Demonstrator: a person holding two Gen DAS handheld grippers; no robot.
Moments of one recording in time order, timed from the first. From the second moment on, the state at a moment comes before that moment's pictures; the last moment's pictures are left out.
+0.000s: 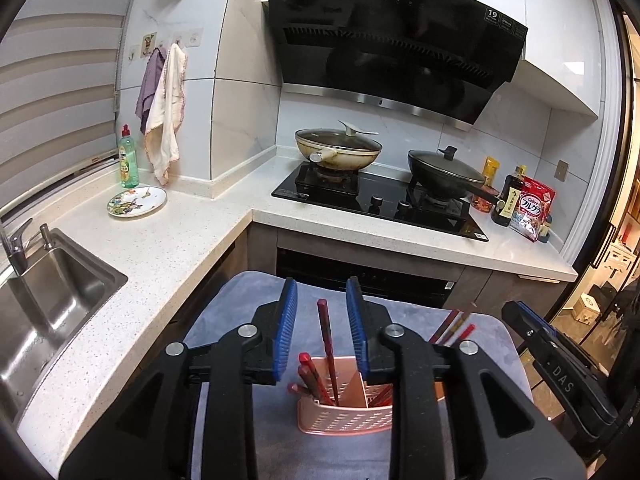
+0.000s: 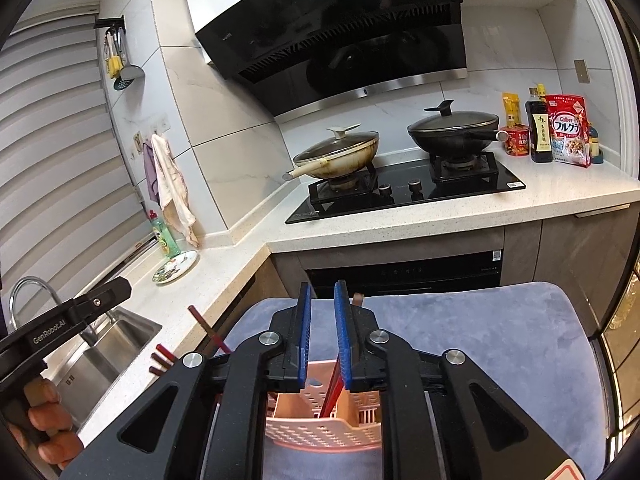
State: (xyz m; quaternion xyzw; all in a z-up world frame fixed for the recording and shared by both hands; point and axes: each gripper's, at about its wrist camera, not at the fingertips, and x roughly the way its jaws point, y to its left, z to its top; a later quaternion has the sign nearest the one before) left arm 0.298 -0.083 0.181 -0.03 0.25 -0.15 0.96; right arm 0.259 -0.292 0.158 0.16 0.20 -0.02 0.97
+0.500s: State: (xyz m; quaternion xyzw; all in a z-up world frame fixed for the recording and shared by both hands) left arm 0.237 -0.069 0.162 -0.01 0.26 -0.13 0.96; right arm 0.178 -0.250 0.149 0.12 0.22 -0.01 0.97
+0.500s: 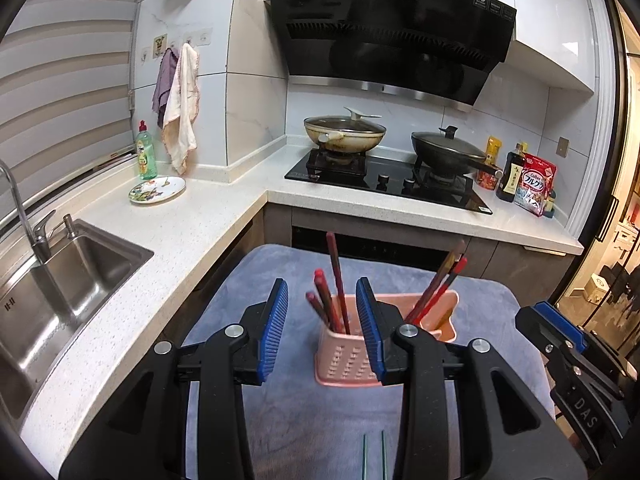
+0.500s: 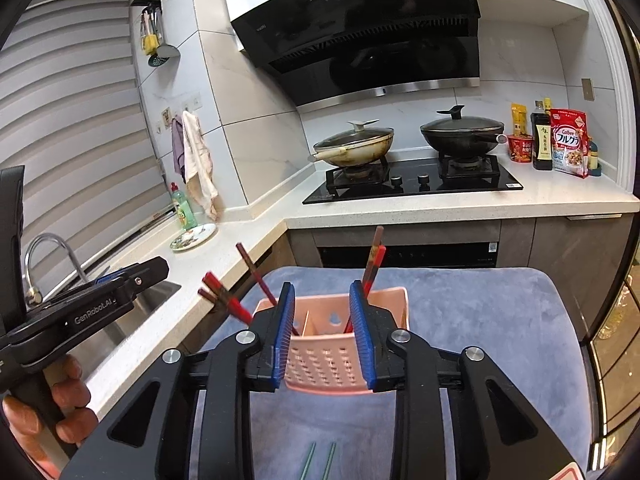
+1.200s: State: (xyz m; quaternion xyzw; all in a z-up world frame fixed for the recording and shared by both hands) left arm 0.163 -0.035 0.061 0.02 0.34 -0.10 0.93; right arm 0.077 -0.201 0.043 0.10 0.32 -0.01 0.94
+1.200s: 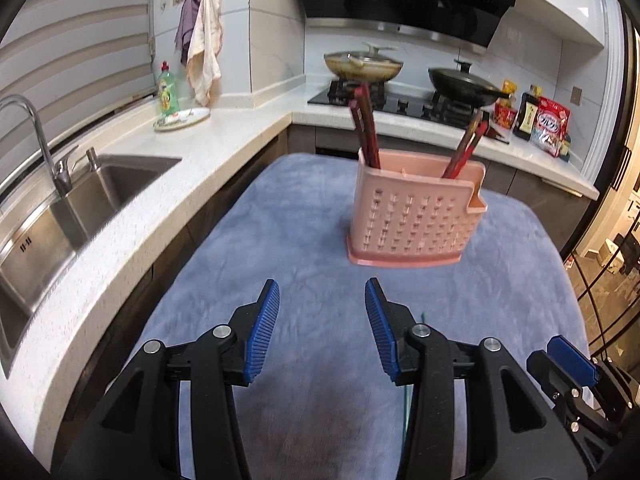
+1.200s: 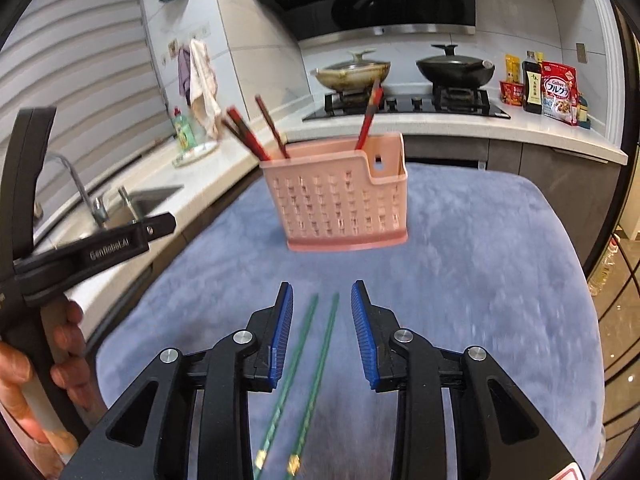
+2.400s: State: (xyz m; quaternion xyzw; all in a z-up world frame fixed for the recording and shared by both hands) left arm 0.095 -0.016 -0.044 0.05 0.45 -0.11 0.88; right arm 0.023 -0.161 -0.069 0.08 0.44 0.00 0.89
